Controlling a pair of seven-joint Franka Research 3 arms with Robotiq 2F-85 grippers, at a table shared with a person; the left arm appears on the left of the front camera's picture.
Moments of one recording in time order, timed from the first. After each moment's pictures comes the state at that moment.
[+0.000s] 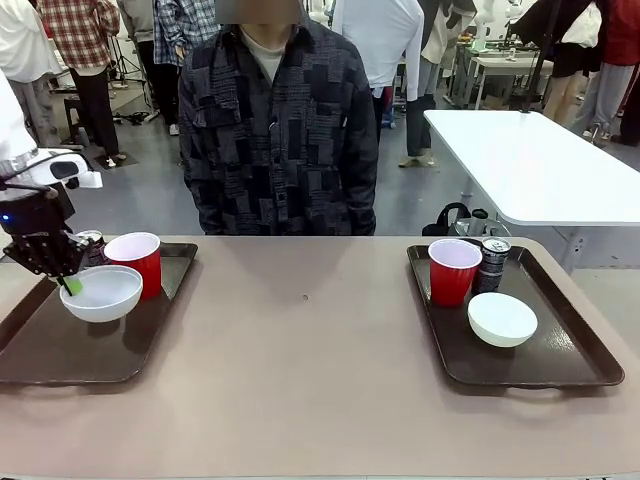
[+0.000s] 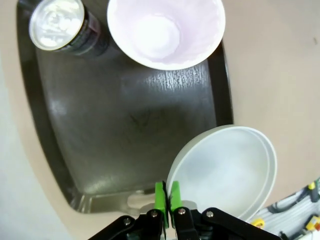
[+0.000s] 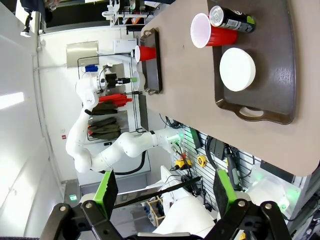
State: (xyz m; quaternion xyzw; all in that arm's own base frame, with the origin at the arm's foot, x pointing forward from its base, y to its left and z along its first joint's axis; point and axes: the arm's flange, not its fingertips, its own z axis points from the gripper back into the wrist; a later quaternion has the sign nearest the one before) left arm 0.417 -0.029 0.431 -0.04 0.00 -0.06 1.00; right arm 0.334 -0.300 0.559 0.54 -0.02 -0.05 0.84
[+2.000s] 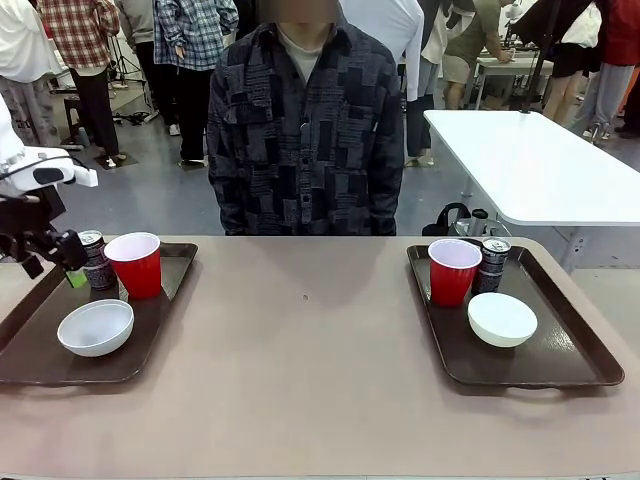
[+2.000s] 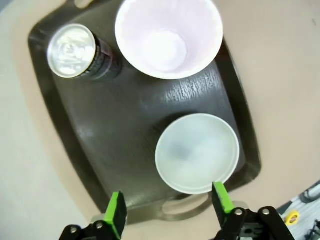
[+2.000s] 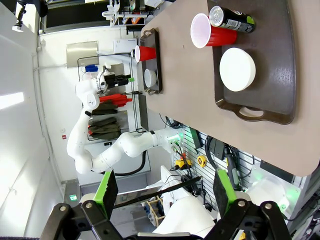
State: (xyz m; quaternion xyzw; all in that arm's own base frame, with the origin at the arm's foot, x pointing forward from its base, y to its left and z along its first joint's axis) left arm 0.412 -0.013 0.448 0.00 -0.06 -0.15 0.99; right arm 0.334 -0.300 0.559 0.54 -0.02 -0.05 0.84
